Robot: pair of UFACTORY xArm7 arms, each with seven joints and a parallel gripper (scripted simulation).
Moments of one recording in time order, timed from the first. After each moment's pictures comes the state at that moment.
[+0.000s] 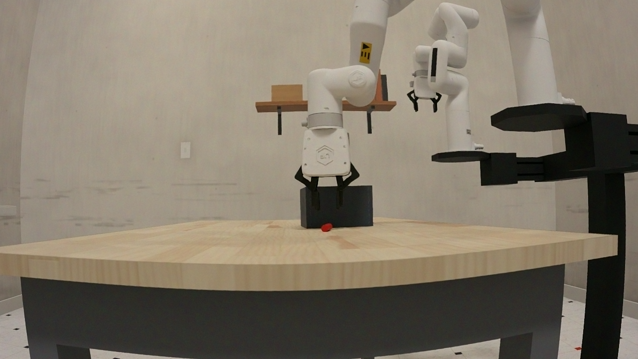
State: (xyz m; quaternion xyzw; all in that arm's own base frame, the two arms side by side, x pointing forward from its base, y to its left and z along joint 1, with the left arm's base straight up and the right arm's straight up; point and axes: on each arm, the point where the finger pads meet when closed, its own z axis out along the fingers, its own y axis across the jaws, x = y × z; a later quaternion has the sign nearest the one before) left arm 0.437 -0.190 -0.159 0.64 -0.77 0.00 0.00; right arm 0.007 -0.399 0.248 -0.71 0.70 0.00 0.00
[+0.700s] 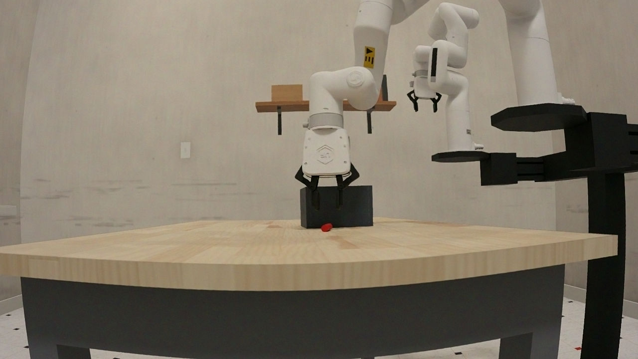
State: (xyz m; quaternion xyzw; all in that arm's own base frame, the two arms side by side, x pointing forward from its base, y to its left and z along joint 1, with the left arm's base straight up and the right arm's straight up) left arm 0.438 -0.190 -0.159 0.64 -0.77 -0.03 -0.04; right arm 0.007 -0.399 0.248 -0.71 0.70 0.00 0.00
